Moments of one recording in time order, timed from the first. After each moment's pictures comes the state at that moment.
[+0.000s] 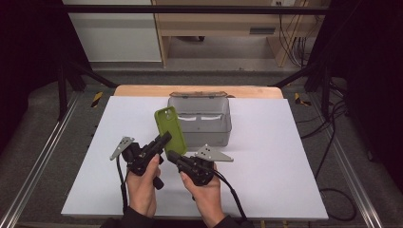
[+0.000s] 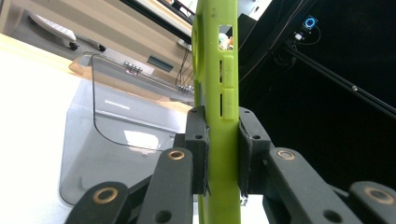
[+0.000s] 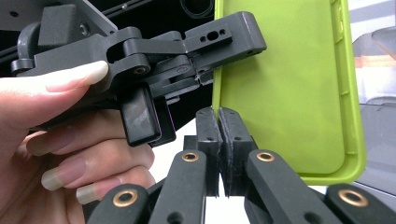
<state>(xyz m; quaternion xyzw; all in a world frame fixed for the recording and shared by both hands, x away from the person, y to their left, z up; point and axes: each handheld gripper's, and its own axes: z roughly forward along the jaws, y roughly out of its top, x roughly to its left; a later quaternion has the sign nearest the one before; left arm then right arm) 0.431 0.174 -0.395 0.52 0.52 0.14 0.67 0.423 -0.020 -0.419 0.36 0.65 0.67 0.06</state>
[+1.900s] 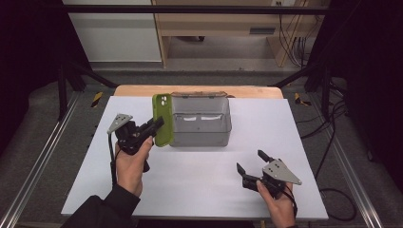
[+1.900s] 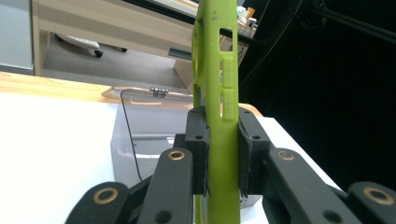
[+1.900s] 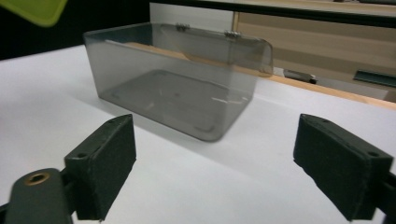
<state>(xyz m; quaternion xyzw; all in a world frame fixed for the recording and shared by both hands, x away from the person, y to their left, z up) 0.471 0.191 -0.347 0.60 0.50 0.19 0.59 0.400 -0.204 -0.456 0.38 0.68 0.53 0.34</state>
